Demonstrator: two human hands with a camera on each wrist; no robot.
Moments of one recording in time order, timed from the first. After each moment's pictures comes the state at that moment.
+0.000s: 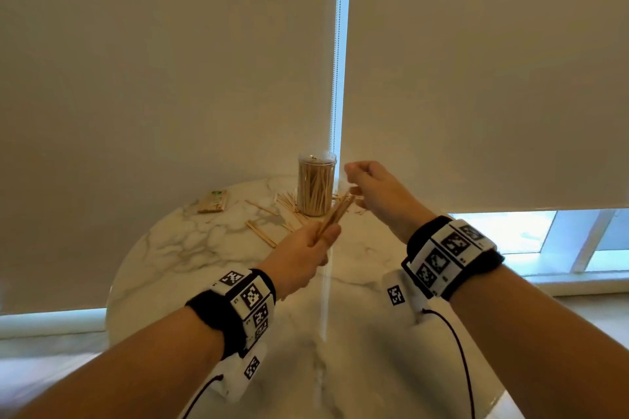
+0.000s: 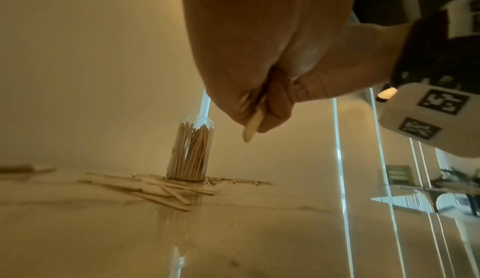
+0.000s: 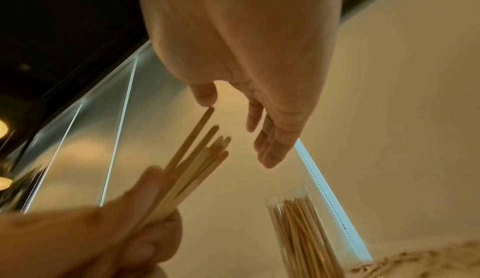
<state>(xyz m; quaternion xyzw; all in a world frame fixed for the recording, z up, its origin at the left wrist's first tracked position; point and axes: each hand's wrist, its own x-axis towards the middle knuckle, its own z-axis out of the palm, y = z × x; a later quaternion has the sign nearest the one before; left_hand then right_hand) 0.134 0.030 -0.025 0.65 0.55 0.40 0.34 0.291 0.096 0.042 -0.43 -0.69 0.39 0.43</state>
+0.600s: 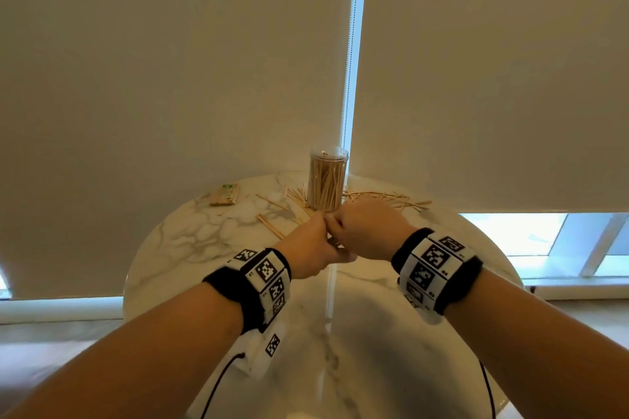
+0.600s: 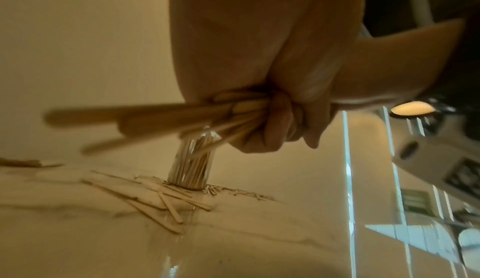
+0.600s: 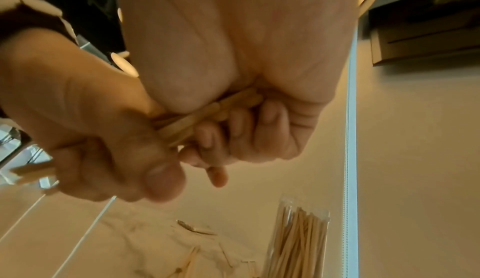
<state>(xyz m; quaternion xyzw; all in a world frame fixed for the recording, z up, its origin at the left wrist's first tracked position) 0.124 0.036 -0.013 0.69 0.55 0.33 0.34 0.257 0.079 0.017 -0.41 -0.90 -0.10 0.09</state>
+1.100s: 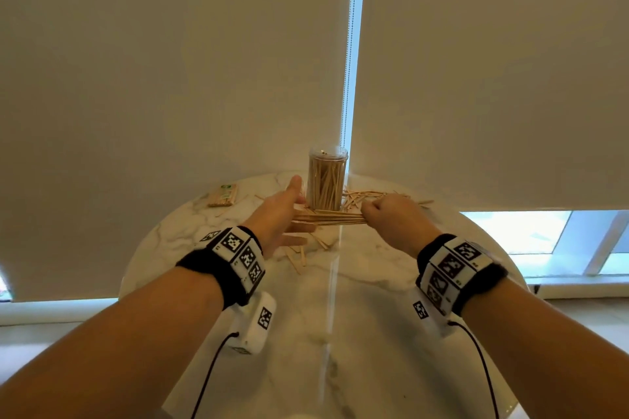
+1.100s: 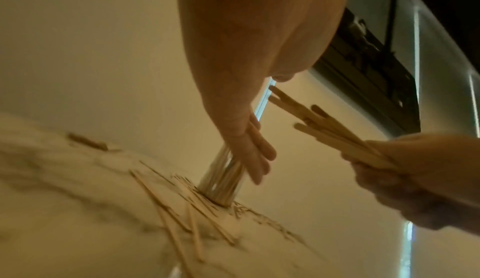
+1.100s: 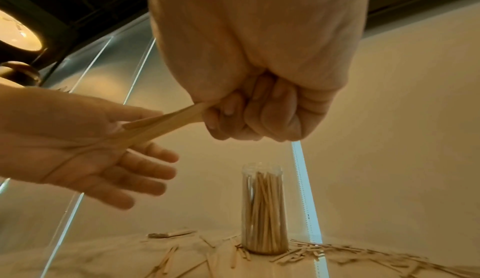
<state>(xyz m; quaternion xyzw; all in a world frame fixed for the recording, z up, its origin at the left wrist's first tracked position) 0.095 0.054 0.012 0.42 0.59 0.50 0.47 0.295 0.108 0.011 -0.53 -0.81 0.07 0.23</state>
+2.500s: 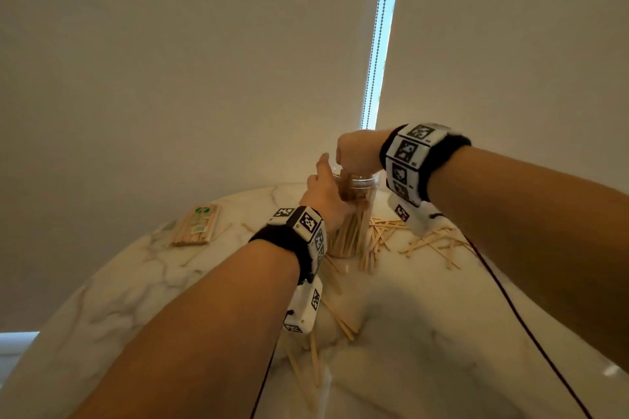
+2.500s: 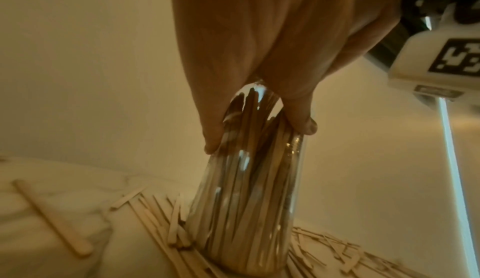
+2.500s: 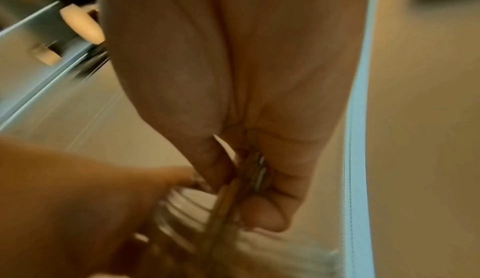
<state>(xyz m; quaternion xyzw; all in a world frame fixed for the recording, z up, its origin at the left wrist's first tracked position) 0.072 0.301 -0.007 0.60 0.63 0.42 0.26 0.155 0.352 0.091 -0.49 -0.86 -0.12 -0.06</state>
